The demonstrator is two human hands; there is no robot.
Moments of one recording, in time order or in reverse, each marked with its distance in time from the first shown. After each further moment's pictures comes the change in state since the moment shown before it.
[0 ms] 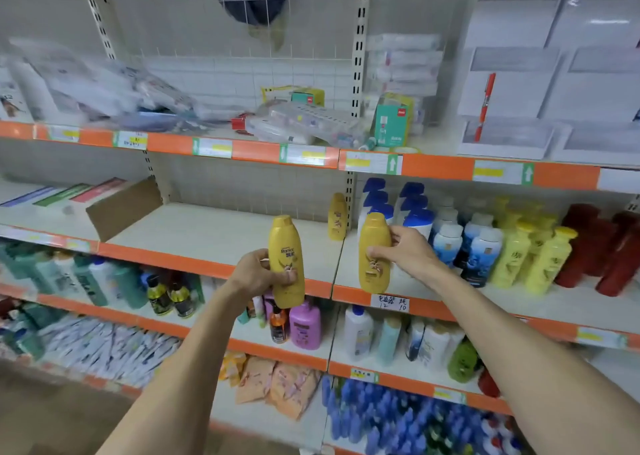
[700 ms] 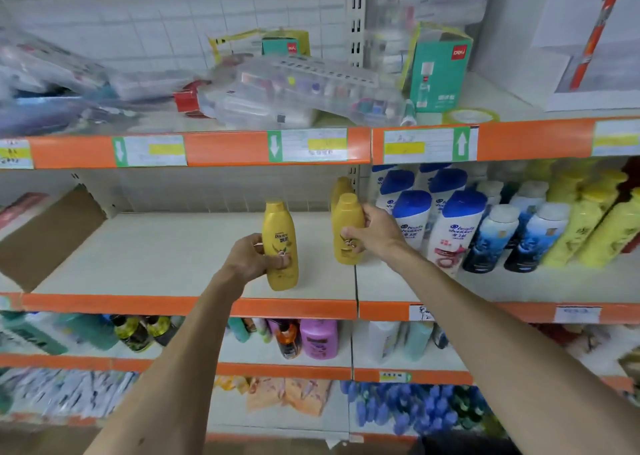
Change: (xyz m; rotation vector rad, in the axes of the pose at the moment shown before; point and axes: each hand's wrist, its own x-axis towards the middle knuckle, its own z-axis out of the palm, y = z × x) left_hand 0.211 -0.026 -0.047 0.078 -0.108 -0.073; right_hand 0.168 0.019 0.114 0.081 0.085 0.145
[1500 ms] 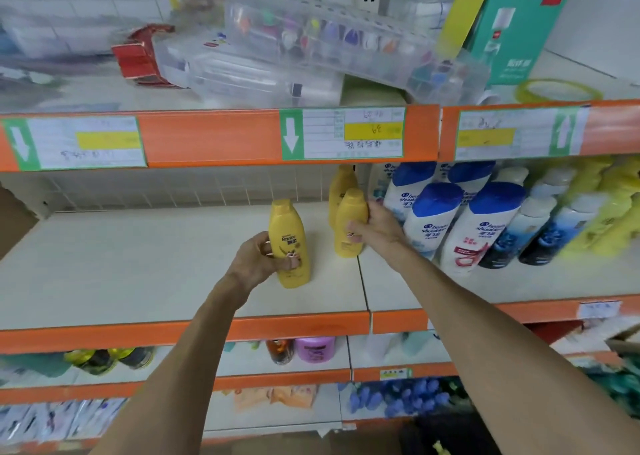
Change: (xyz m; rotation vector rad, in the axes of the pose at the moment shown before) left_hand 0.090 -0.042 0.002 -0.049 -0.200 0.064; right_hand 0.074 0.051 0.040 0.116 0.094 0.134
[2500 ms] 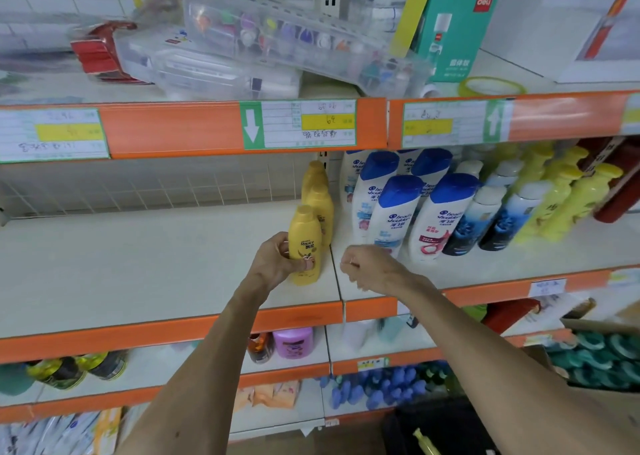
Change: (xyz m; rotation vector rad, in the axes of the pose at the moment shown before) left_hand 0.000 0.004 0.070 0.026 -0.055 0.060; right_hand -0.079 0.019 -0.033 -0.706 -0.231 0.013
